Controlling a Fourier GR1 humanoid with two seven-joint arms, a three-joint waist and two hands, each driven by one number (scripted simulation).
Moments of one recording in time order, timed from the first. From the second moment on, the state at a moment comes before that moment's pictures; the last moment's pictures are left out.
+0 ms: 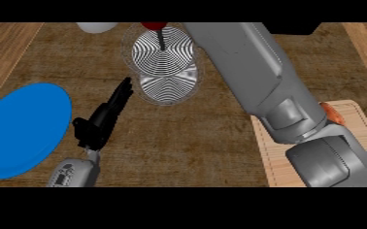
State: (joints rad) left arm -0.15 0.13 -0.12 -1.34 0.04 -0.07 -0.09; right arm -1.50 -0.03 0.04 -0.55 0.43 0.05 0.32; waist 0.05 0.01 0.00
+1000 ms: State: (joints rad) left arm -0.21 0.12 -0.12 -1.30 0.03 -0.10 -0.07; right arm -1.60 -0.02 -0.03 -0.29 0.02 0.03 0.39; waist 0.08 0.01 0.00
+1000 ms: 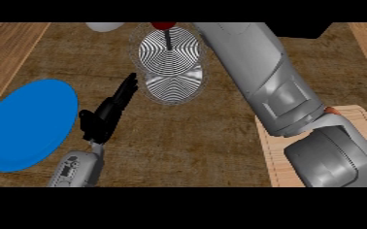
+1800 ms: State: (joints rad) left arm -0.14 0.12 -0.10 -1.32 0.03 -0.08 -0.10; right arm -1.54 -0.16 -0.06 -0.32 0.02 -0.42 0.27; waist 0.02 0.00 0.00
